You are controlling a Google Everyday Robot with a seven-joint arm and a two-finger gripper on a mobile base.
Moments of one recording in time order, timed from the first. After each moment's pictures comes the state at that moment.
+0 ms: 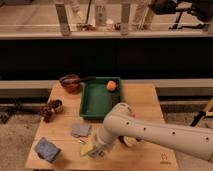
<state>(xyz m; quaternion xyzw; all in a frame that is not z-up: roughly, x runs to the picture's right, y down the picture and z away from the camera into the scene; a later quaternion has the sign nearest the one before) -0.047 0.281 0.672 -0.11 -0.44 -0.66 0.61</state>
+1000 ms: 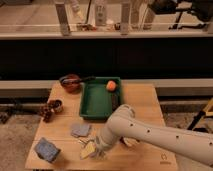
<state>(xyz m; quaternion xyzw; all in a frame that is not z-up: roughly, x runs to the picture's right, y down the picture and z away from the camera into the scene) -0.047 0.284 0.668 -0.05 -0.46 -0.69 0.56</state>
